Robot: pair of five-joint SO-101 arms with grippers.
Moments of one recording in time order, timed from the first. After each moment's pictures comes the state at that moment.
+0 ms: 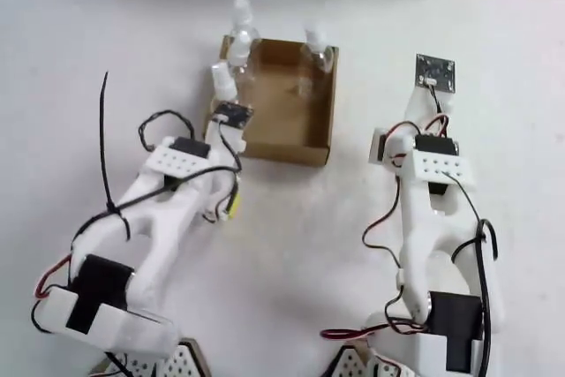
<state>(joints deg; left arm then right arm) 11.0 -0.7 37.1 61.1 0.8 3.1 -10.6 34.0 46.5 -3.2</state>
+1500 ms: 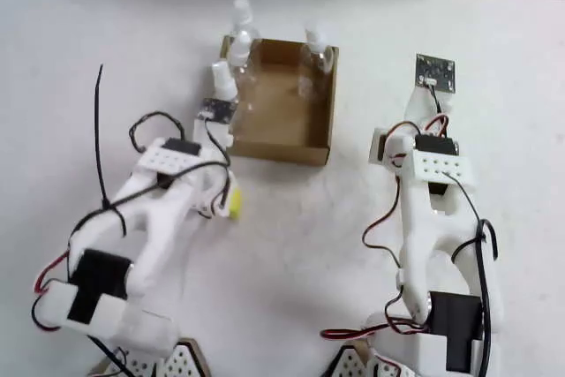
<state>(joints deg) 7.7 1.9 37.4 57.4 4.2 3.1 -10.6 34.0 46.5 -3.2</state>
